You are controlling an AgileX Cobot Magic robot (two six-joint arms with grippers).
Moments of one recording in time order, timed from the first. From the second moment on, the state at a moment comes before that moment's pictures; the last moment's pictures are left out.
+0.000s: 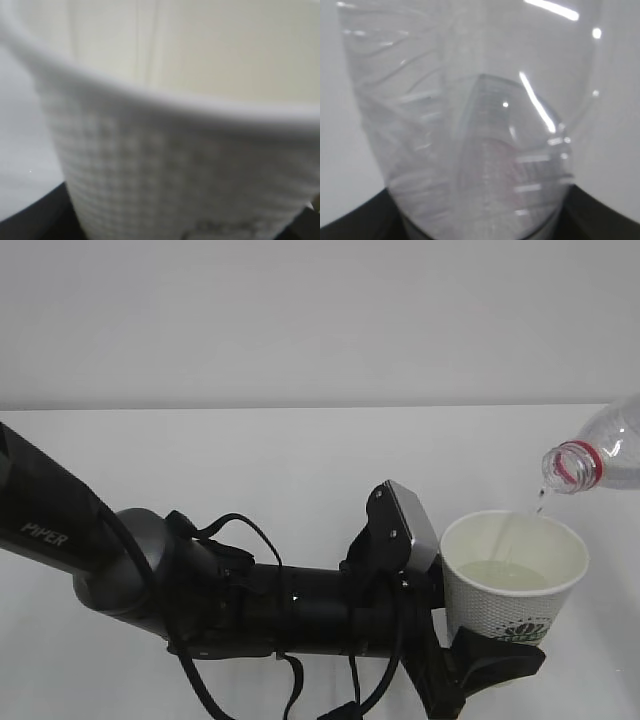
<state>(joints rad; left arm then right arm) -0.85 2.19 -0.99 0.77 -1.02 -0.52 -0.06 1.13 -0.23 -0.24 -0.77 -1.44</state>
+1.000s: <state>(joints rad) -0.85 2.19 -0.99 0.77 -1.02 -0.52 -0.06 1.13 -0.23 -0.24 -0.77 -1.45</state>
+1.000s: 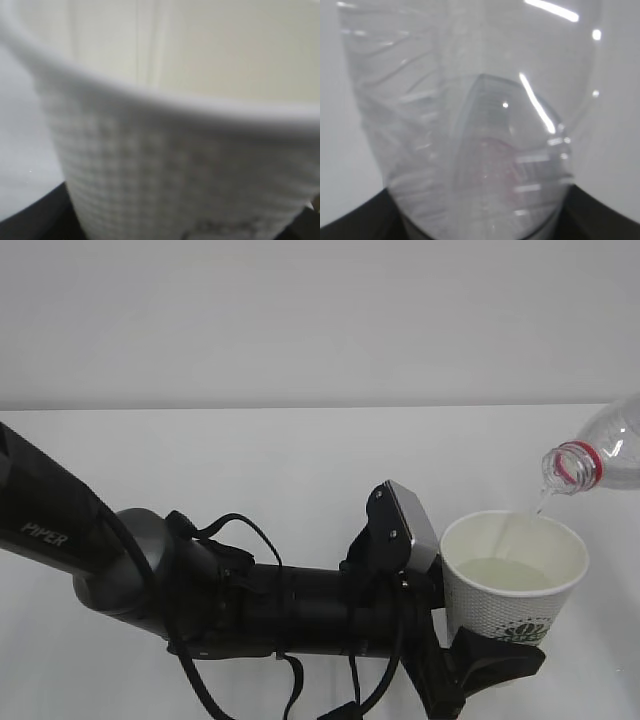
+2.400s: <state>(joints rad) -0.85 2.19 -0.99 0.77 -1.02 -0.52 -0.06 1.13 -0.23 -0.24 -0.77 -1.46</state>
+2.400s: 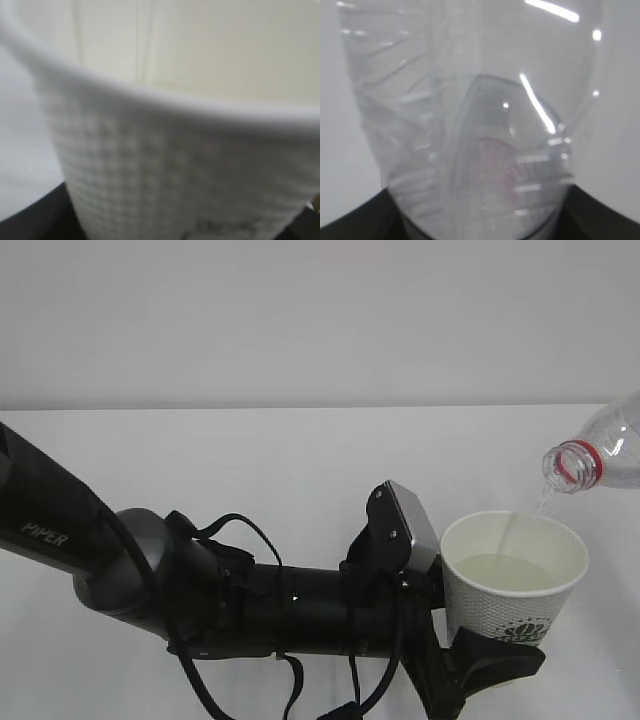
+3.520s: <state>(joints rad) -0.85 2.19 -0.99 0.74 -1.02 -0.52 -0.06 1.13 -0.23 -0.24 -0.86 -1.02</state>
